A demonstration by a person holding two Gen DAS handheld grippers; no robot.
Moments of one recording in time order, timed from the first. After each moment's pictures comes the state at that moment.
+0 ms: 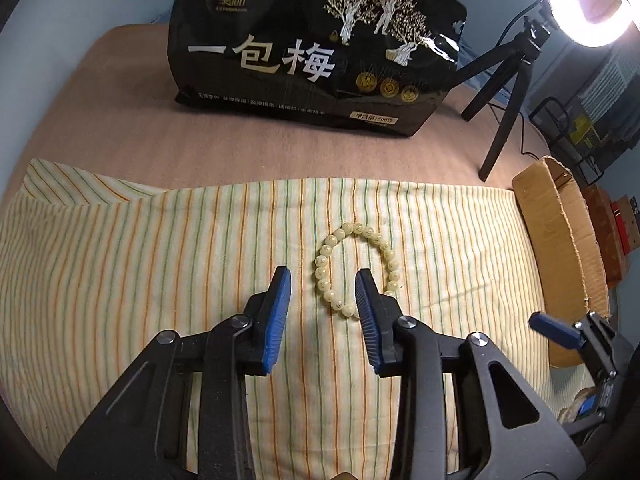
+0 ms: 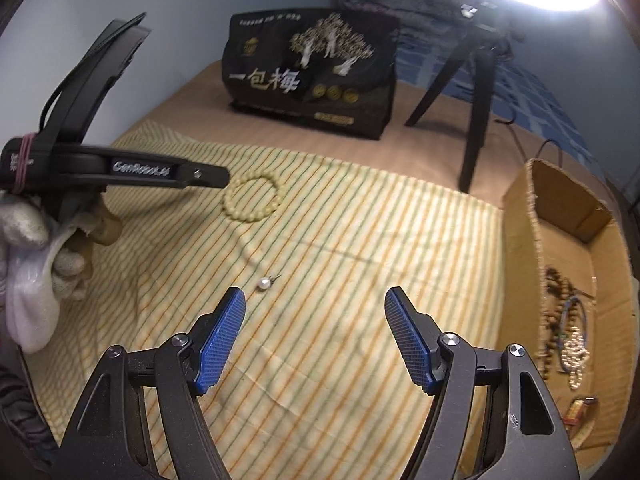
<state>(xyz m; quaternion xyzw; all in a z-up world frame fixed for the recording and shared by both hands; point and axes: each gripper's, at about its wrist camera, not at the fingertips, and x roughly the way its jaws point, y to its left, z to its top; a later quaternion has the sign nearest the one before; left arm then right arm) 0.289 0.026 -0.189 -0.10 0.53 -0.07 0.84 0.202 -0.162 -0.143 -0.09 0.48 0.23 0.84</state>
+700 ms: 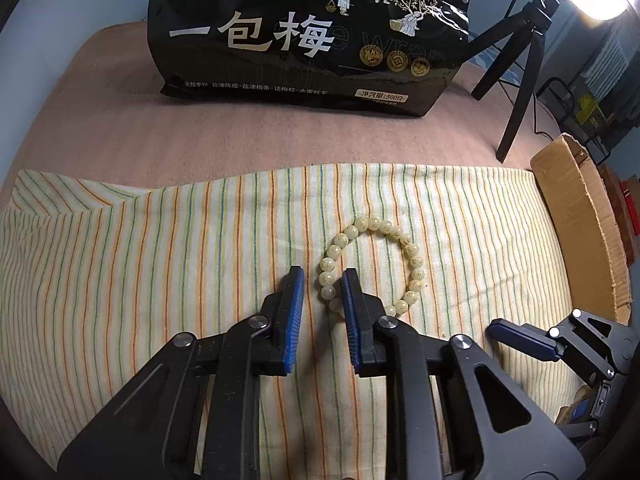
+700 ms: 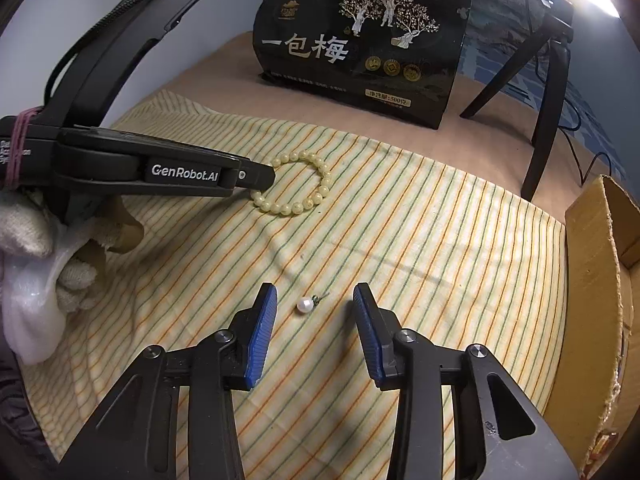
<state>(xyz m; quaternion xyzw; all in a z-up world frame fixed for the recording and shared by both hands) 0.302 0.020 -0.214 -0.06 0.54 -0.07 0.83 0.216 -0.121 -0.173 -0.11 0.49 0.27 0.82</state>
